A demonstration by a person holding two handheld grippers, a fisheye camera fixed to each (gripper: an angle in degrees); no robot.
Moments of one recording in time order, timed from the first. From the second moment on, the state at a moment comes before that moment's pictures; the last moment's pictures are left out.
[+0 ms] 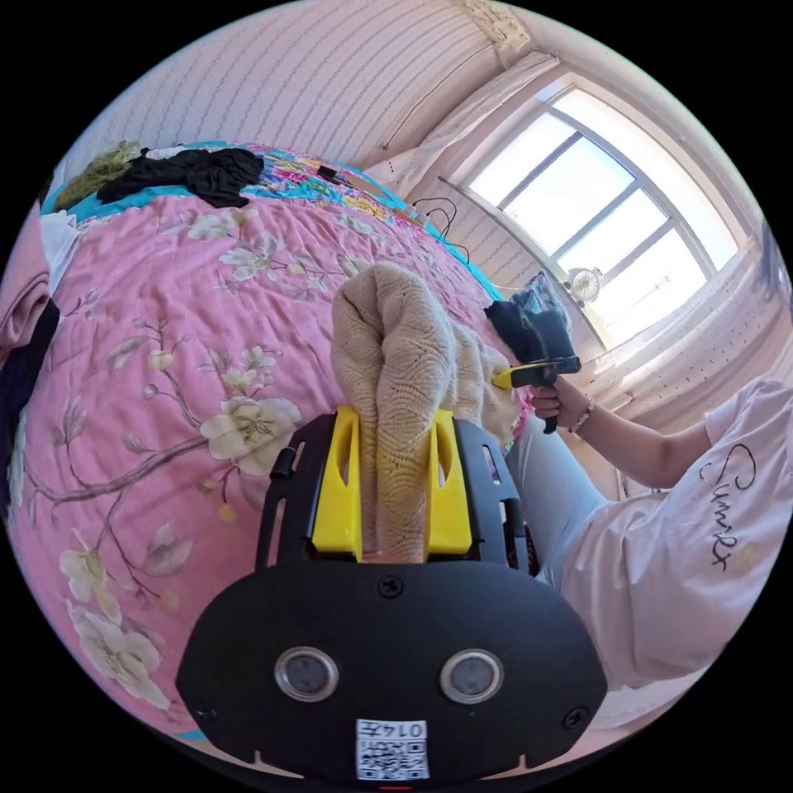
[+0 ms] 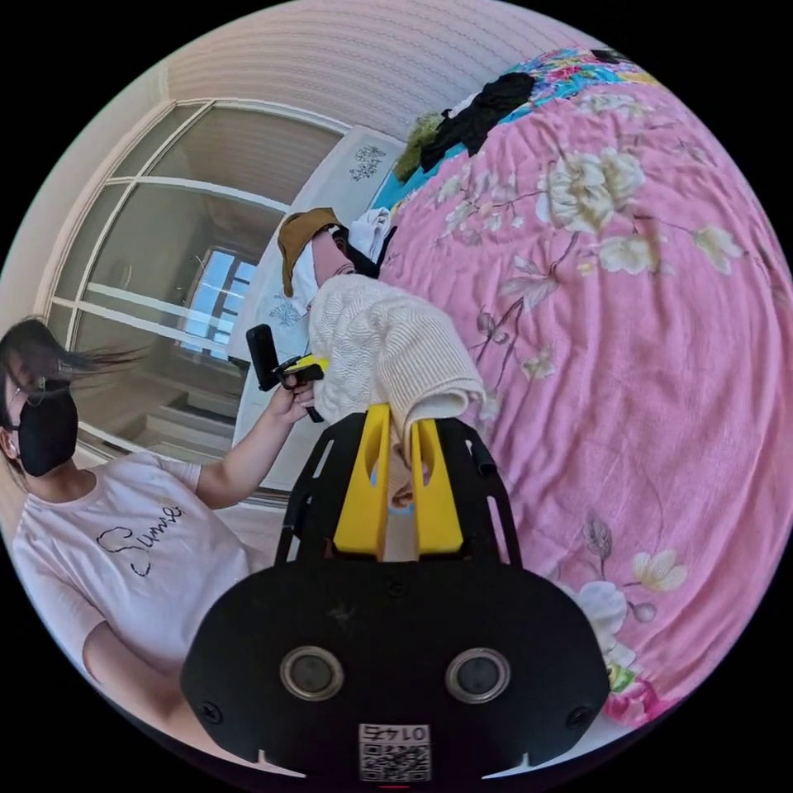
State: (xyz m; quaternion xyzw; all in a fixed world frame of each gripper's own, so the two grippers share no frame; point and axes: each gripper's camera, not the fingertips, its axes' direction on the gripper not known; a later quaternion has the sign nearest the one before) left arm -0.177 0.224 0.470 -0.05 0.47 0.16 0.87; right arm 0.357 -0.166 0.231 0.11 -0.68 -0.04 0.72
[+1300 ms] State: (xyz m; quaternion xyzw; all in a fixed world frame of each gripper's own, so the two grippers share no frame) left arm 0.466 0.330 0.398 -0.07 0.68 0.08 0.72; right arm 0.846 -0.007 0.144 0.12 -0.25 0.23 0.93
